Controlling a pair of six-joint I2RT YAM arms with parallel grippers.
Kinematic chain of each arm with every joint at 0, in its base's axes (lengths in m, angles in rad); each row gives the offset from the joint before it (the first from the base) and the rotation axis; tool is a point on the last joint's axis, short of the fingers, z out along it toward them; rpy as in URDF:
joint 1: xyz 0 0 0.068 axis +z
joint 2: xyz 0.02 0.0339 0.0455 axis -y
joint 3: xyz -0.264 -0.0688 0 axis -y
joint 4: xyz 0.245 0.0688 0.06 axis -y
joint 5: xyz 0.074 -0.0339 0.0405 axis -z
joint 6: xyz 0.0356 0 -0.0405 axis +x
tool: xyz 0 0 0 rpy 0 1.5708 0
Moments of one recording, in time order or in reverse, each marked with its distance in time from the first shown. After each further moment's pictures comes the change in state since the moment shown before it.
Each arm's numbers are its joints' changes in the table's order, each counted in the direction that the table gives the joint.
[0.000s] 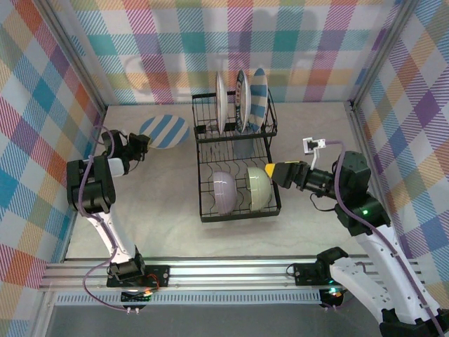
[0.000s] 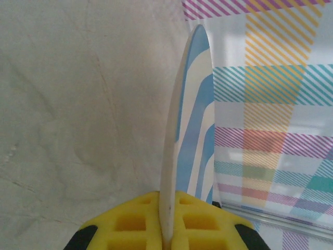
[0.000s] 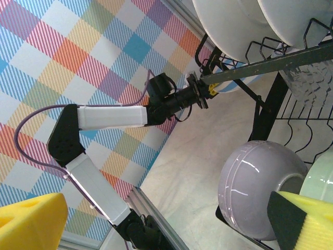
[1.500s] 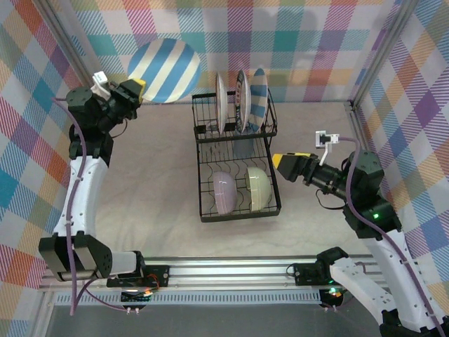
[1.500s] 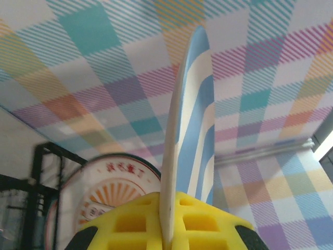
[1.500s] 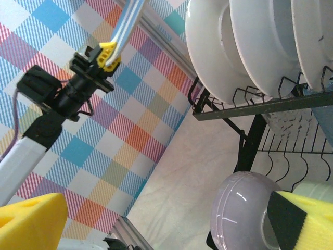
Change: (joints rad) left arm -0.136 0.650 0.303 -0.439 -0.005 -0.162; right arm 0.000 0.012 0.105 -0.061 0.129 -0.019
